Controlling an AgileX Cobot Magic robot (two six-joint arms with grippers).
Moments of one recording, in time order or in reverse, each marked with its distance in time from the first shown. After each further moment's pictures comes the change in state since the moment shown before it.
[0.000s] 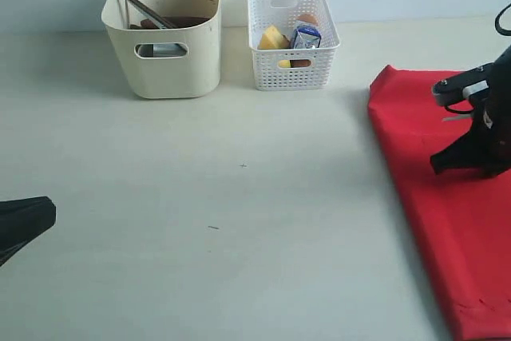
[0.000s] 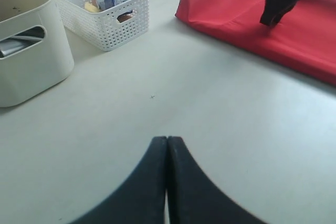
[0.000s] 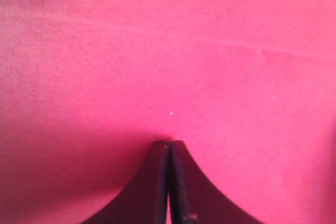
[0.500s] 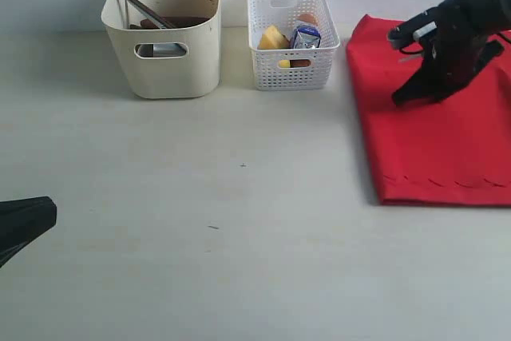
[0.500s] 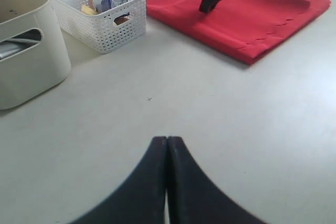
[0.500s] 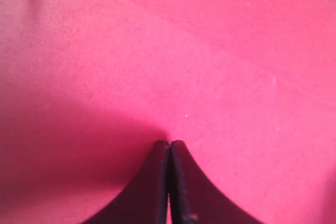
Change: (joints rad) left arm 0.000 0.000 0.000 0.000 -0.009 0.000; right arm -0.011 0.354 -0.590 0.138 0.023 -0.364
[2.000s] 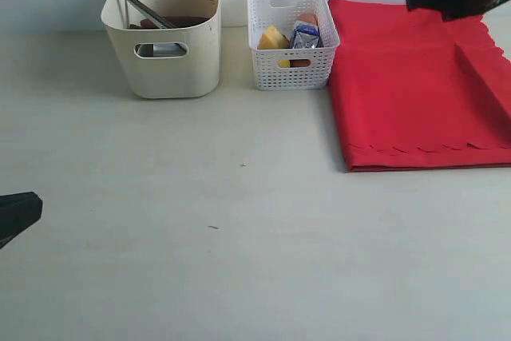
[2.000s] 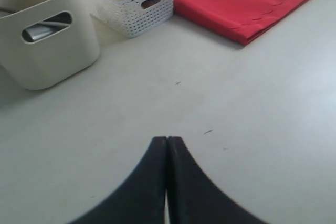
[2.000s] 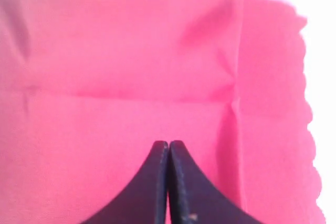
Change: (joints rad) left arm 0.000 0.000 0.000 0.045 0.106 -0.031; right arm -0.101 -0.211 -0.088 0.347 -0.121 -0.073
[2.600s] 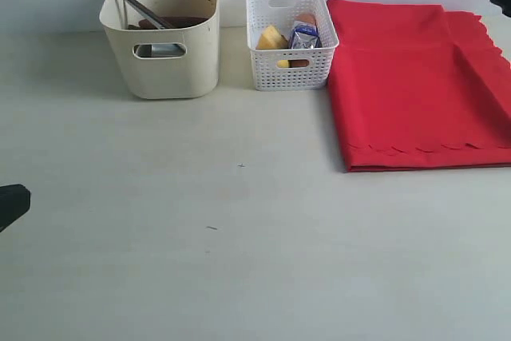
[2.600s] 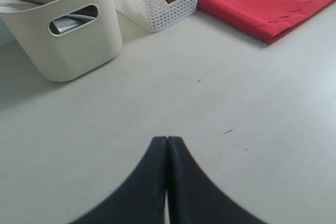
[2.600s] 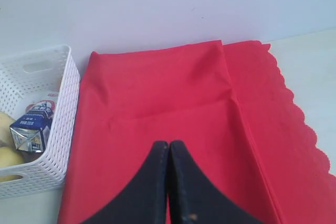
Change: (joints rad) left arm 0.000 0.000 0.000 0.055 0.057 -0.071; right arm 0.000 -0.600 0.723 0.261 -0.499 0.029
